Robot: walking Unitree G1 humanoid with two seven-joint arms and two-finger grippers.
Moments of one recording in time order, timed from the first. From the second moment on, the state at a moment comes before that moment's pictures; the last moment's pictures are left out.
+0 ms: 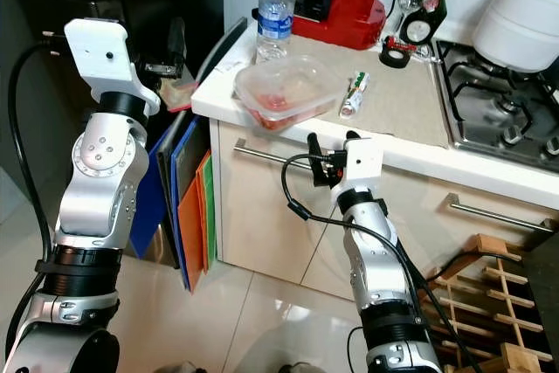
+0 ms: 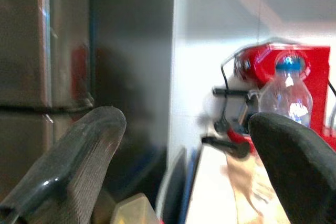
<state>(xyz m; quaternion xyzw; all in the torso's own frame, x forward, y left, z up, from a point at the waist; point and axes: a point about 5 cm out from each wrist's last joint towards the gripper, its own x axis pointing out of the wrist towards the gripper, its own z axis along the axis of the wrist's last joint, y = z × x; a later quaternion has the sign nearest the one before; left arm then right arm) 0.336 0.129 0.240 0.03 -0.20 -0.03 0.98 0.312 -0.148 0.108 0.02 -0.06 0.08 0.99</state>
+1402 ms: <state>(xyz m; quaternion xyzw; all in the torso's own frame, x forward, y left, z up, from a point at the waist) 0.373 0.144 0.207 -0.10 -0.05 -0.02 0.99 0.313 -0.147 0.111 0.02 -0.06 0.08 0.99</state>
